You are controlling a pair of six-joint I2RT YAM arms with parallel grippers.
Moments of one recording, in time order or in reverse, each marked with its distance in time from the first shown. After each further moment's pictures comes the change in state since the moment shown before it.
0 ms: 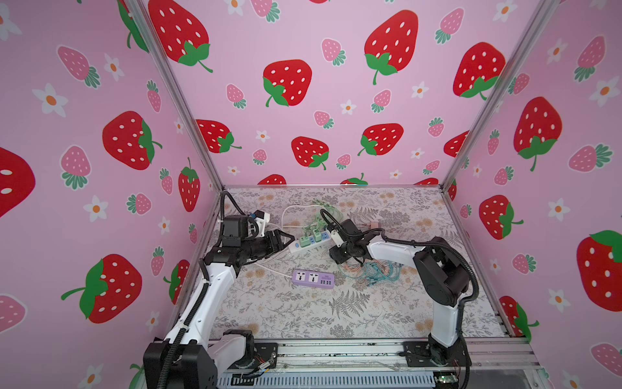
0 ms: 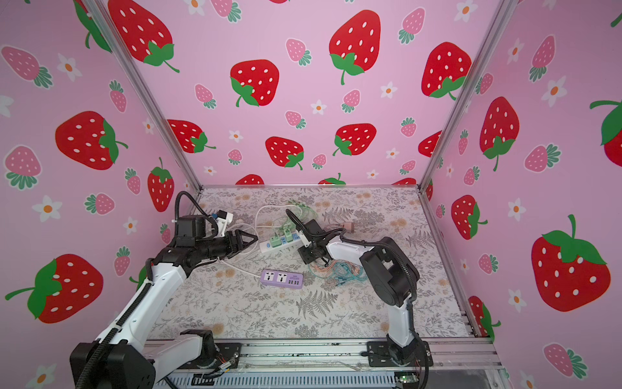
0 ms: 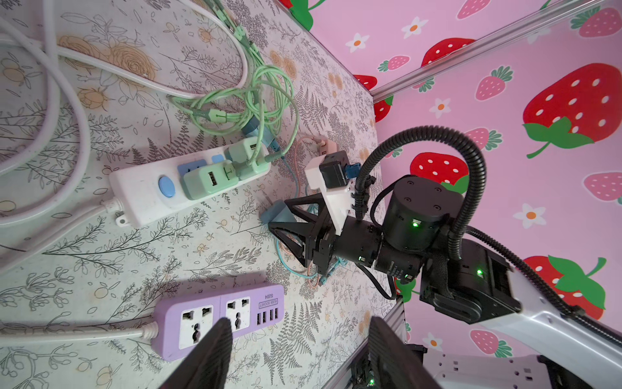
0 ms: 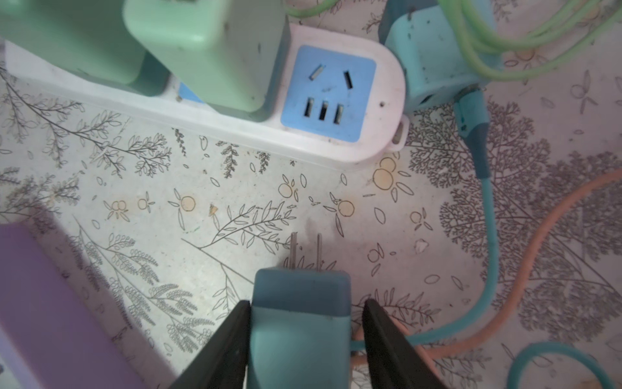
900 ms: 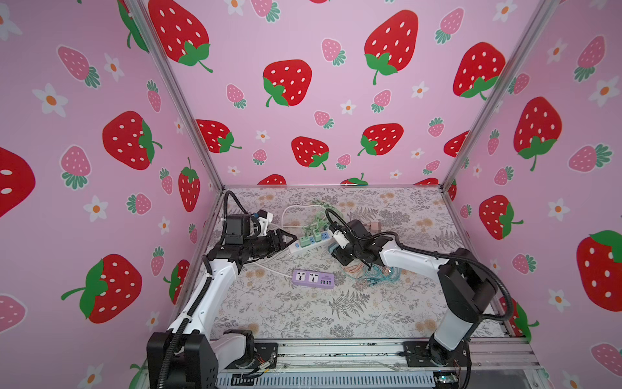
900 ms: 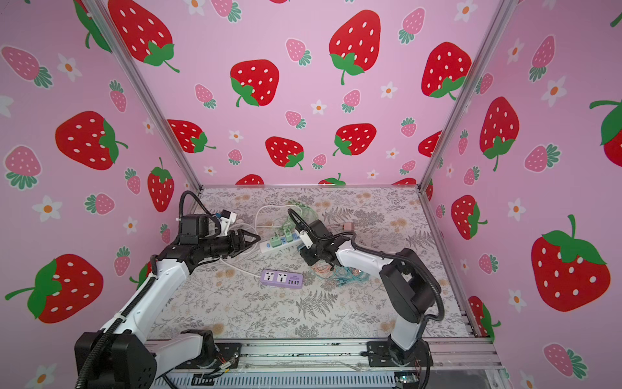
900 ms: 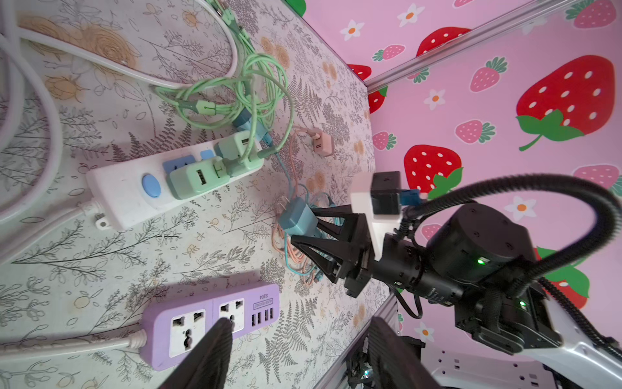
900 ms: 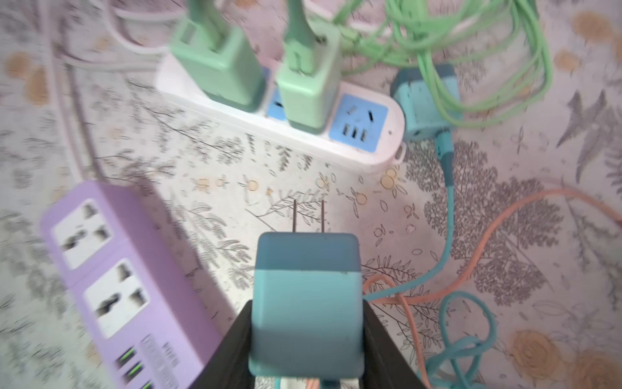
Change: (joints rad) left arm -0.013 0.060 0.000 0.043 0.073 -0.005; right arm 0.024 -0.254 -0.141 0.060 -0.080 -0.100
